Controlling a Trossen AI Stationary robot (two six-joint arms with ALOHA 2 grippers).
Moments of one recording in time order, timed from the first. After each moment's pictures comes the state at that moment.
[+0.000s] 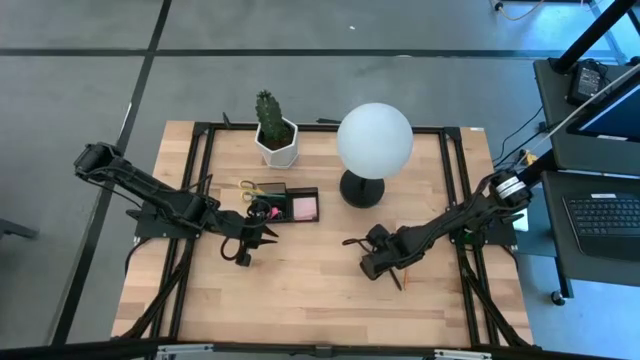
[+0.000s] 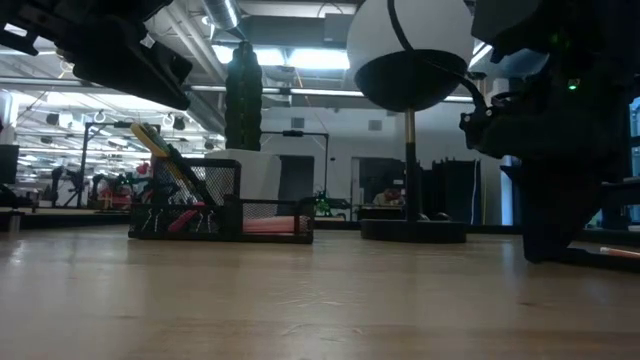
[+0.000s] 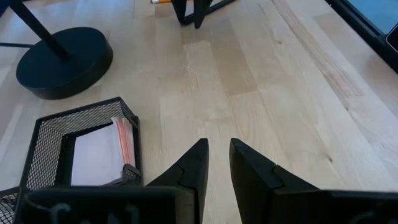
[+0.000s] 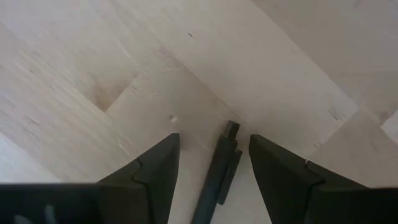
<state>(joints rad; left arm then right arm) -0.36 1.05 0.51 -0.09 -0.24 -0.04 0.43 1.74 0.93 -0.65 0.21 1.27</state>
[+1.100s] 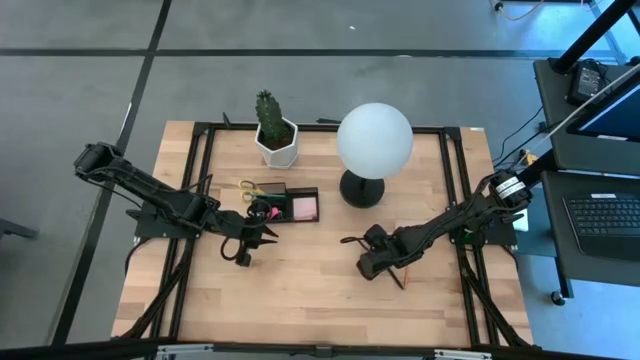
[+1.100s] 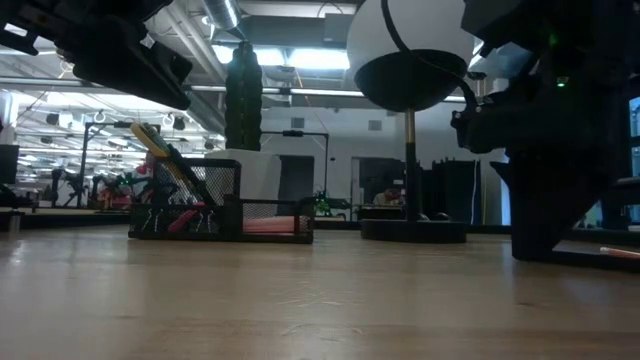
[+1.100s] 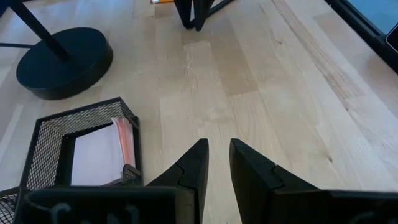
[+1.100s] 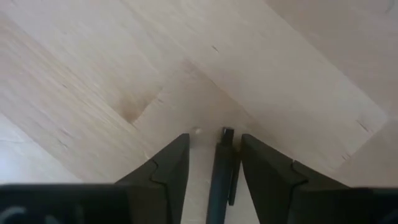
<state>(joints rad) -0.36 1.05 0.51 -0.09 -0.24 -0.04 0.43 1.77 0.93 -0.57 0.19 1.29</state>
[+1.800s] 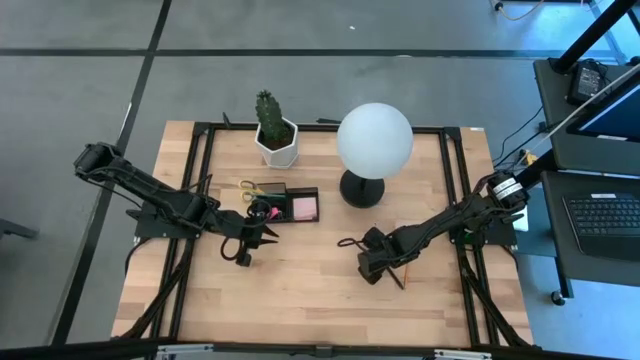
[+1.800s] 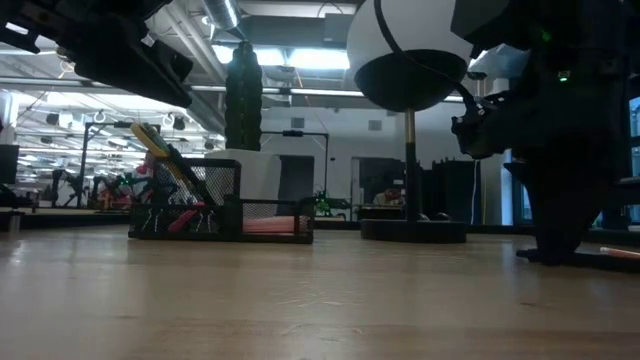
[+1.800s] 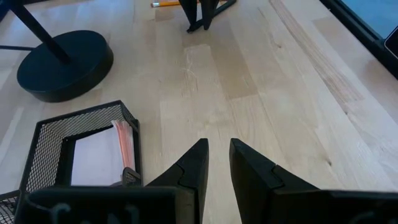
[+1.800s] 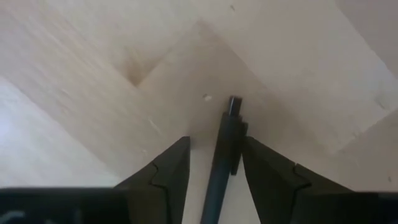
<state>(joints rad) -0.36 1.05 0.51 -0.08 -0.24 -0.04 0.43 1.77 0.98 -0.66 0.05 1.22</state>
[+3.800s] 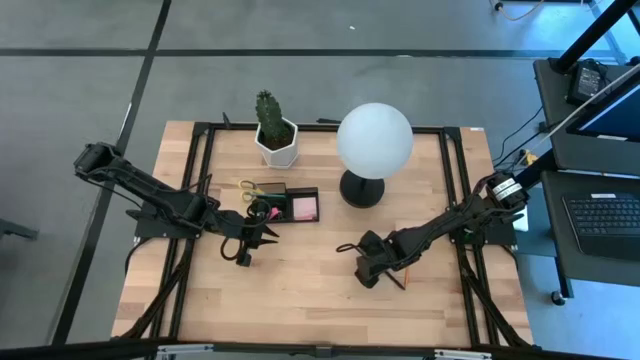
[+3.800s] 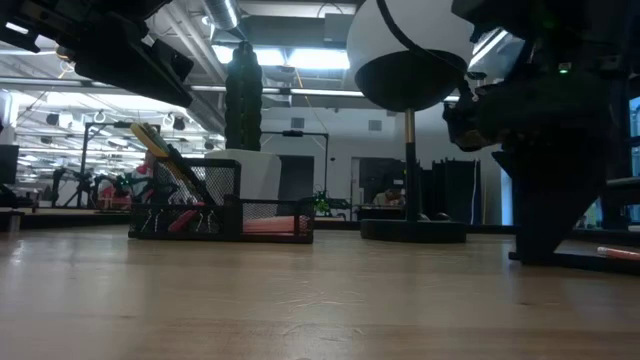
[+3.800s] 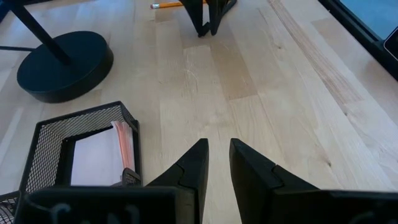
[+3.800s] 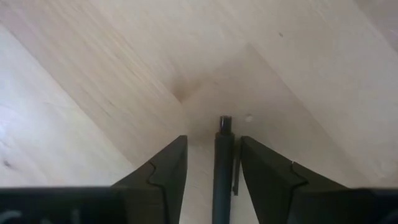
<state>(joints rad) -0.36 1.05 0.51 -0.08 -0.24 -0.04 0.44 1.77 0.97 -0.54 0.13 1.17</state>
